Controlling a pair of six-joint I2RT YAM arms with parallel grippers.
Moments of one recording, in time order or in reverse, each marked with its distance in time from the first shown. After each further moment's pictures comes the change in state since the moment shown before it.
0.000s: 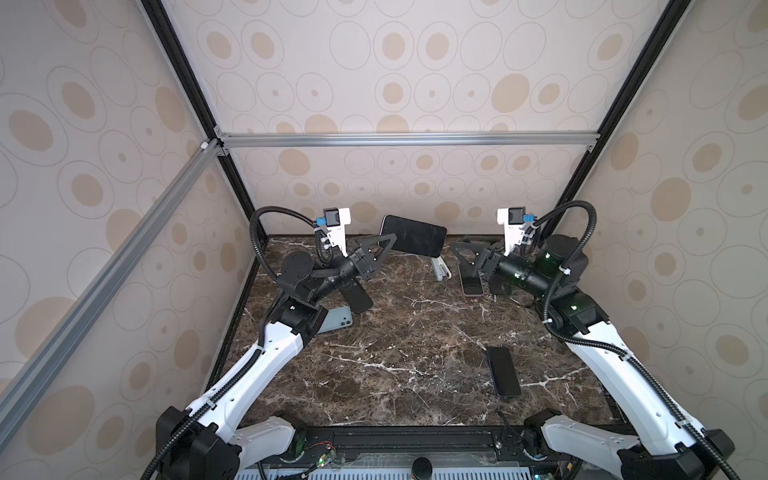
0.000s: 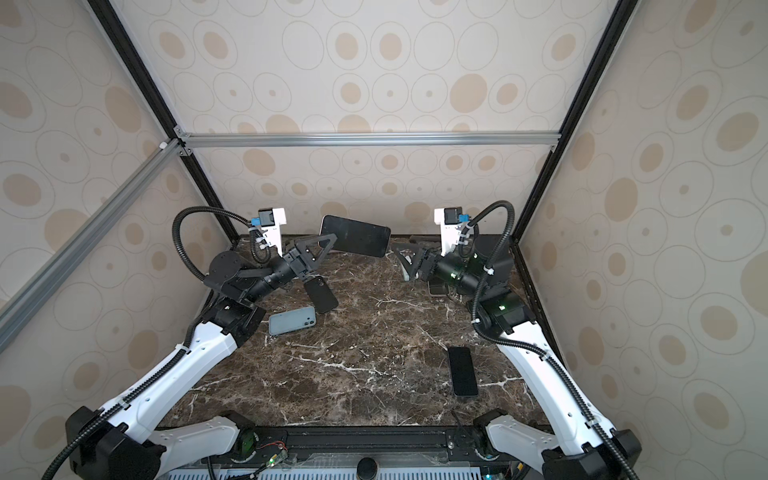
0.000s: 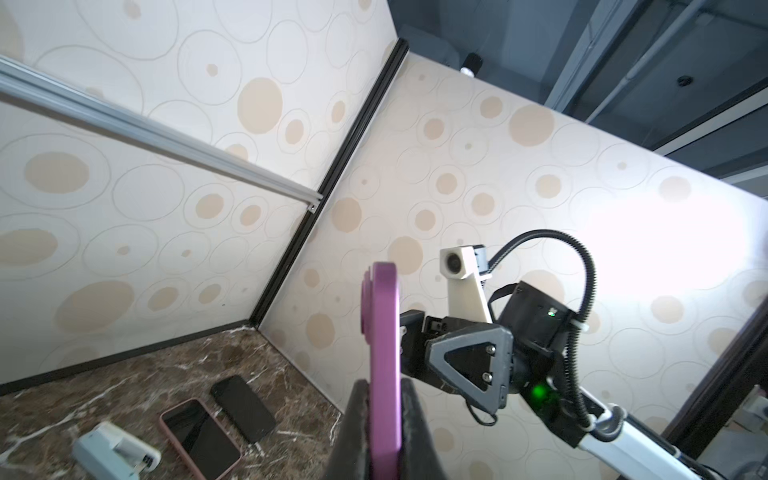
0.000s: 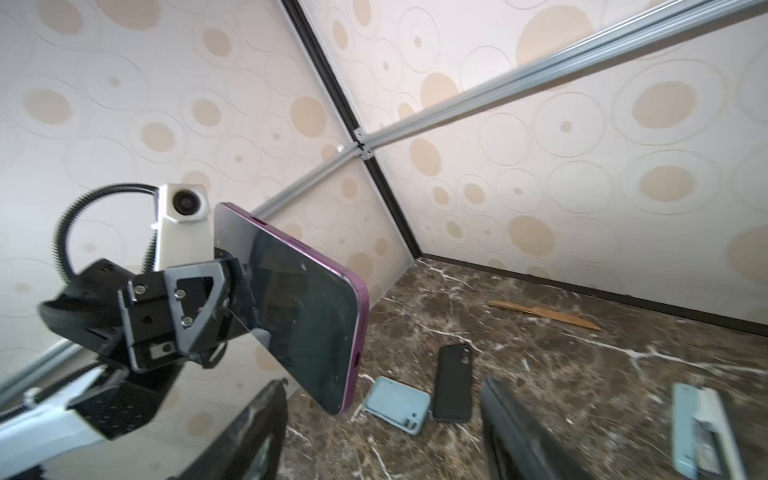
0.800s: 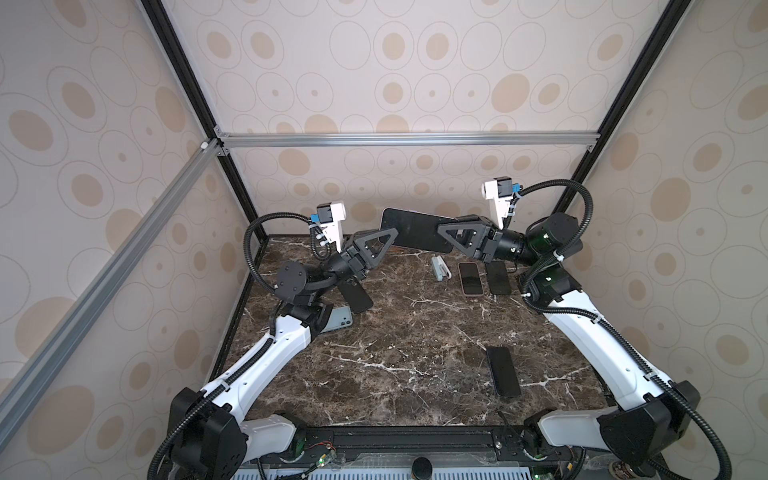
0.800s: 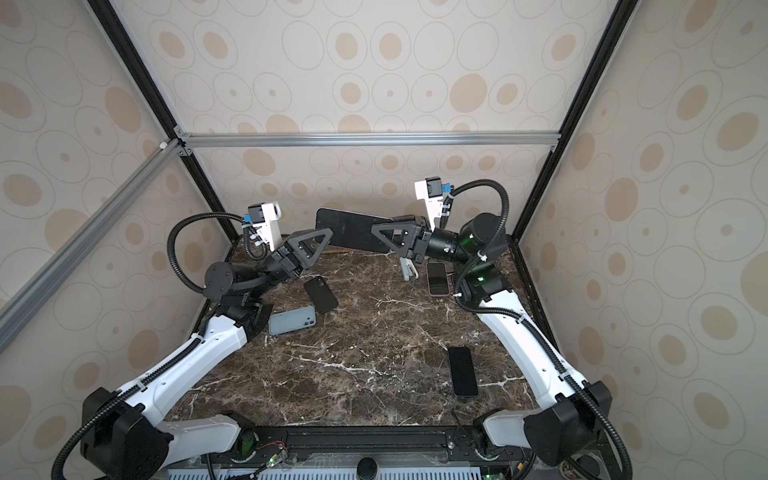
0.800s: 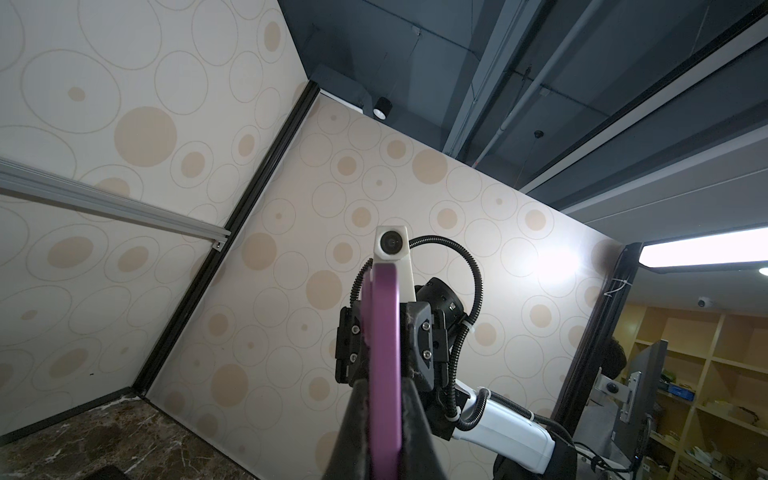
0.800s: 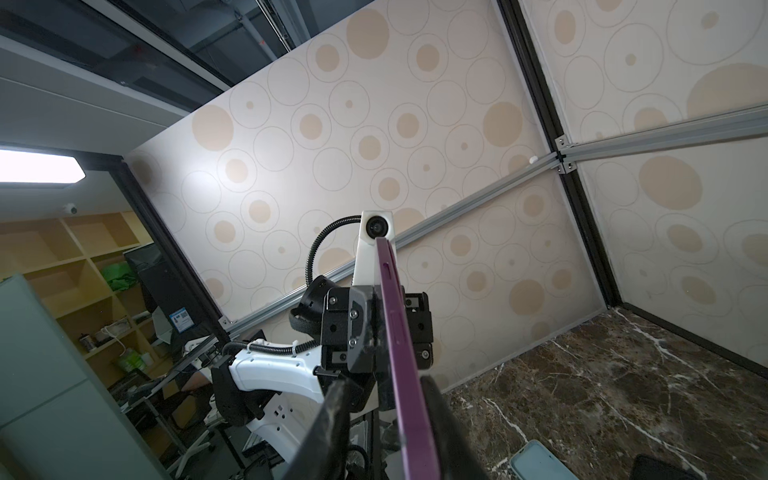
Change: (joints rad) left arm 0.000 0.067 -0.021 0.370 0.100 -0.242; right arm 0.034 0.193 0.166 0.410 -0.401 0.315
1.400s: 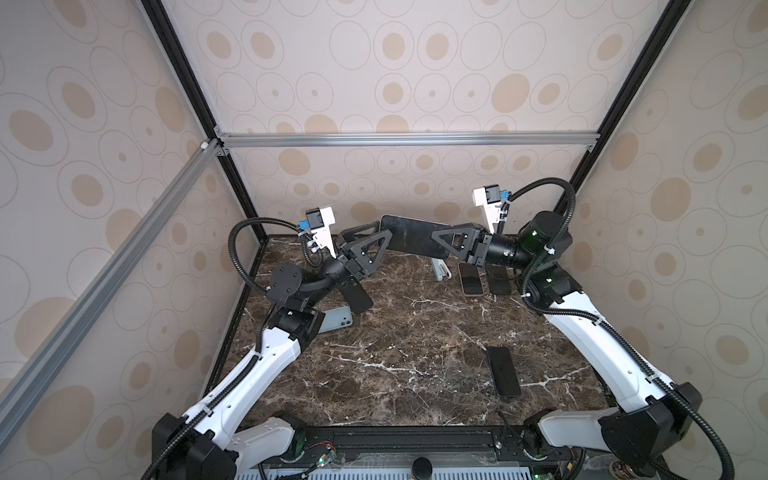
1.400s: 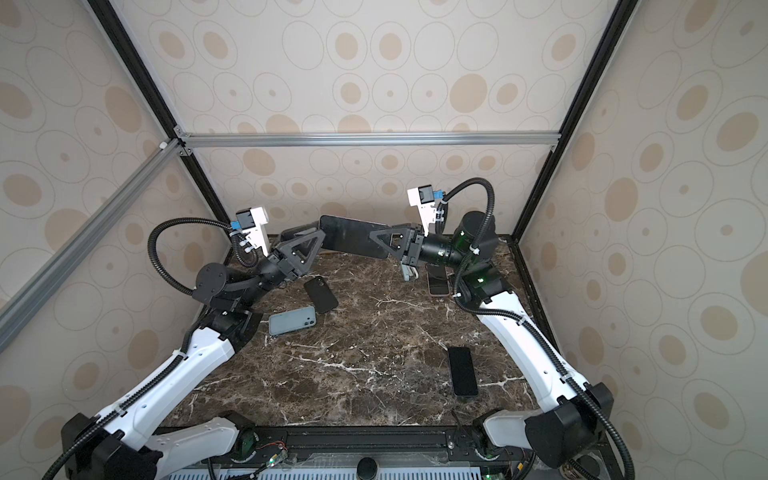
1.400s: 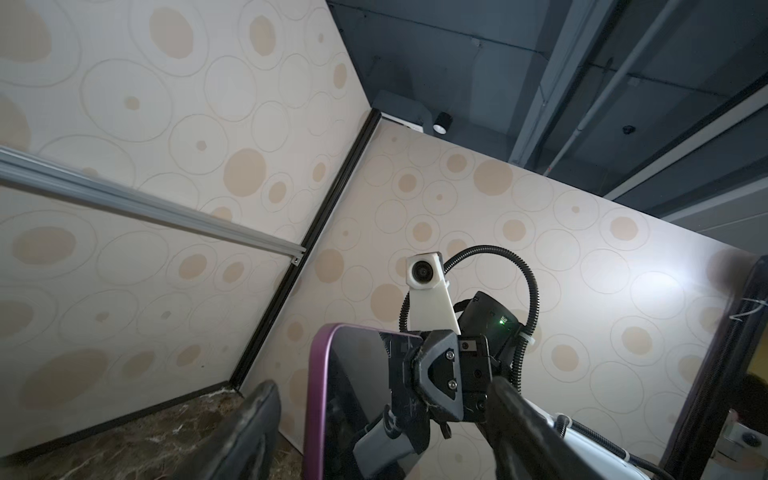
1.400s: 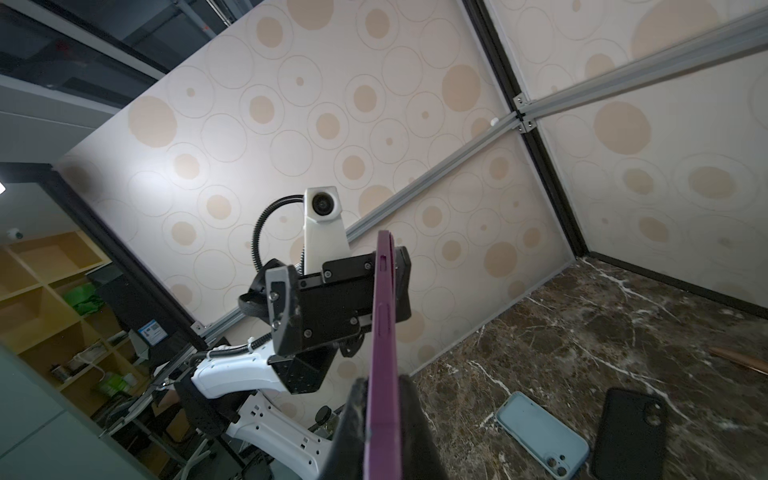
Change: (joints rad) left arm 0.003 -0.145 -0.026 -0.342 -0.236 0.310; right arm 0.009 -0.026 0.001 -0.290 0.125 -0.141
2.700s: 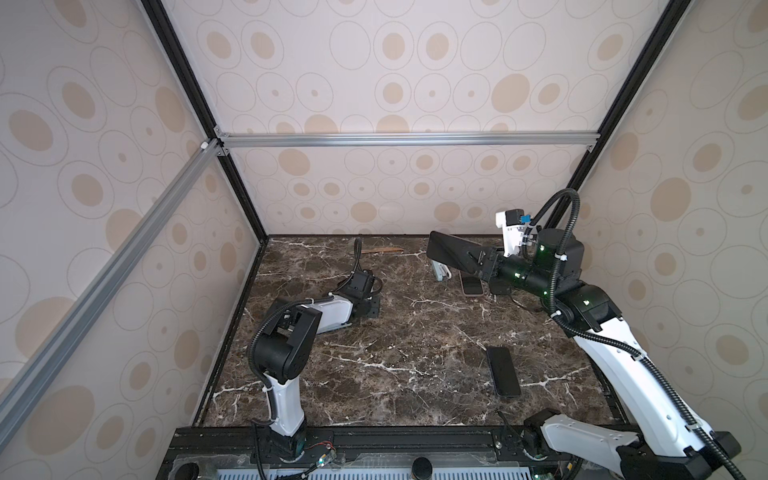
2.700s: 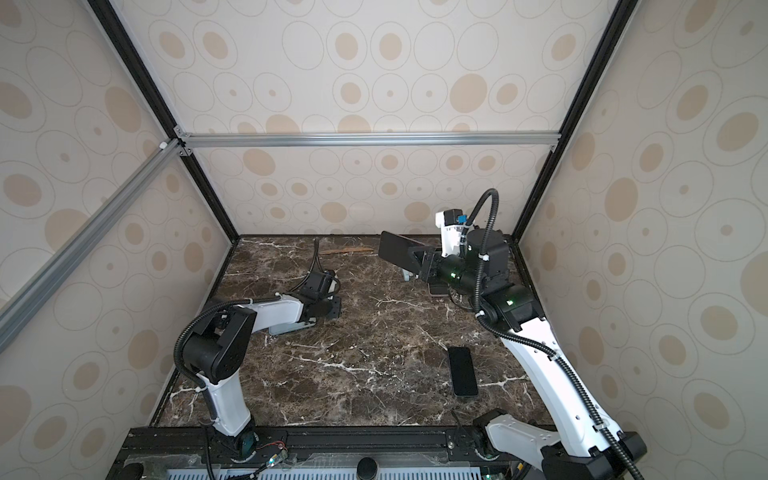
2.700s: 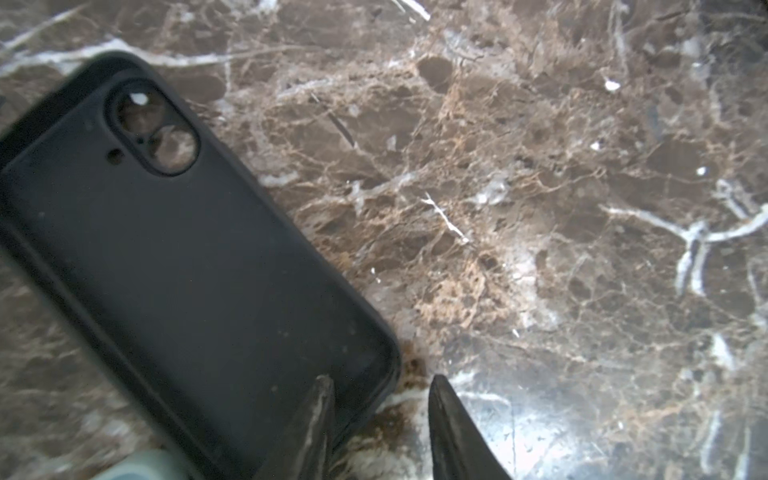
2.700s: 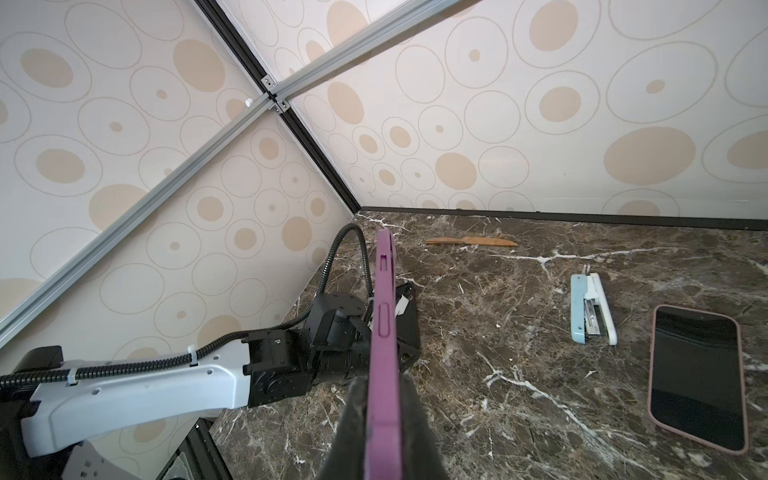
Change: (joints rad) left arm 0.009 0.782 0.069 -0.718 -0.450 0.473; right arm -0.011 -0.176 -0.028 -0.575 0.554 -0.272
